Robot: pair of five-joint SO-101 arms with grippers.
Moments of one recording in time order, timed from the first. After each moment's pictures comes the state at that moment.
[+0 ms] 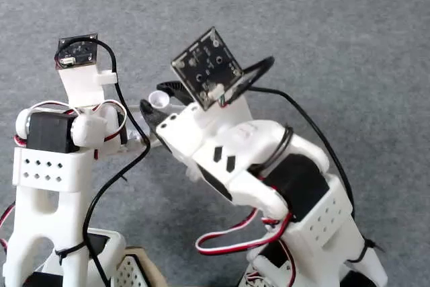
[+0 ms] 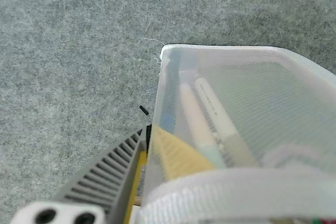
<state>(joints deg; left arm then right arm) 2.1 -37.6 13.1 100.3 13.9 -43.0 -41.8 9.5 68.3 4.3</state>
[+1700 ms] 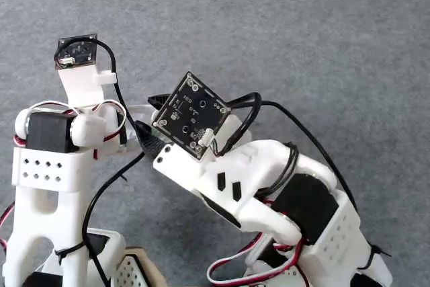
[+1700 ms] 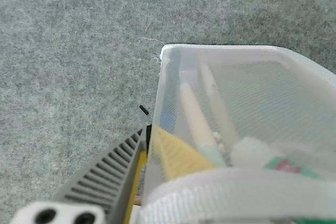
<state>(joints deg) 2.1 -37.6 13.1 100.3 14.0 -50.1 -45.5 8.2 69.3 13.6</state>
